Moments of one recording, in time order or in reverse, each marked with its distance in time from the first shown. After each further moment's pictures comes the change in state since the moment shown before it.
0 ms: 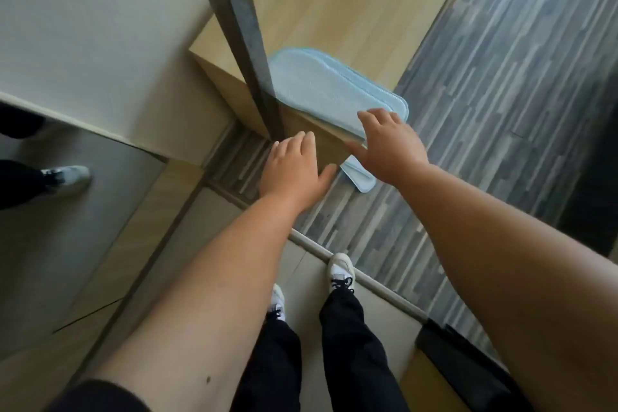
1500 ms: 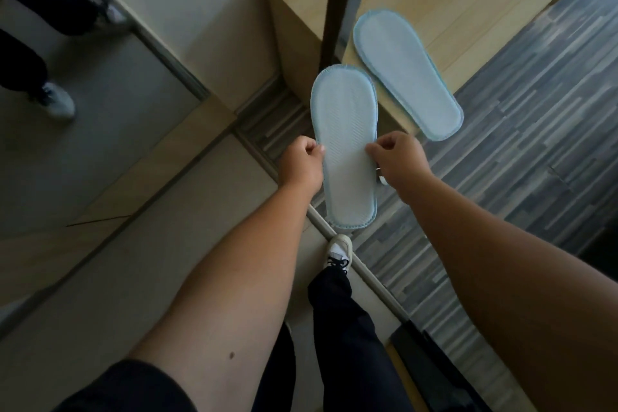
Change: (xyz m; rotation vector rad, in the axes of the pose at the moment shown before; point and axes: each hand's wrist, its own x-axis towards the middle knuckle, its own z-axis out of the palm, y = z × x) left_hand -0.046 -0.033 0.033 -0.993 0.164 -0.752; right_hand -0.018 -0.055 0.044 0.660 -0.199 0.384
